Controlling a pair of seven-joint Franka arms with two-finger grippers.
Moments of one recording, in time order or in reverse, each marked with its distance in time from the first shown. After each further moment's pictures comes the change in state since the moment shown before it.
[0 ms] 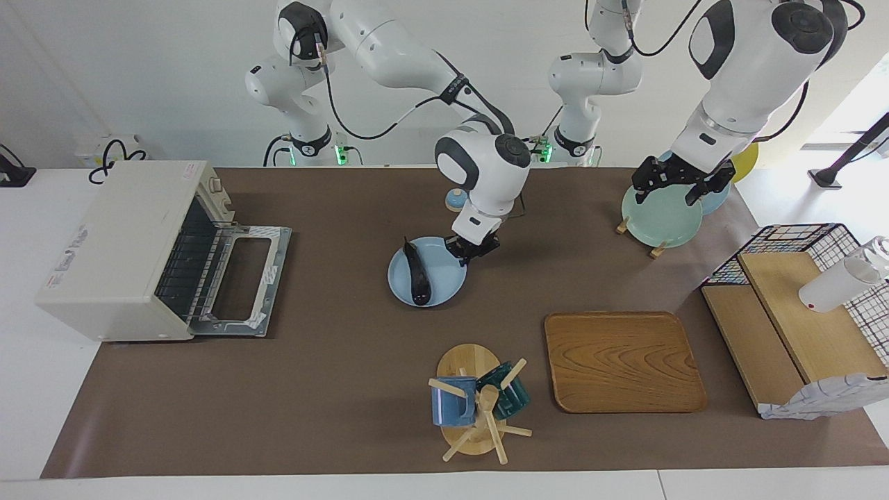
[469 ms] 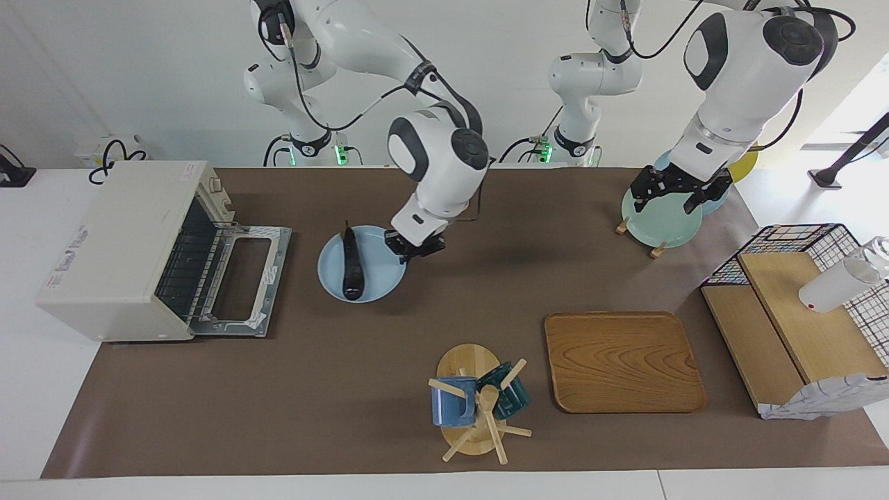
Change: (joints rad) left arm 0.014 -0.008 -0.003 -0.041 0.003 0.072 0.000; right arm -0.201 -0.187 -0.020 -0.109 -0.056 -0.168 -0.119
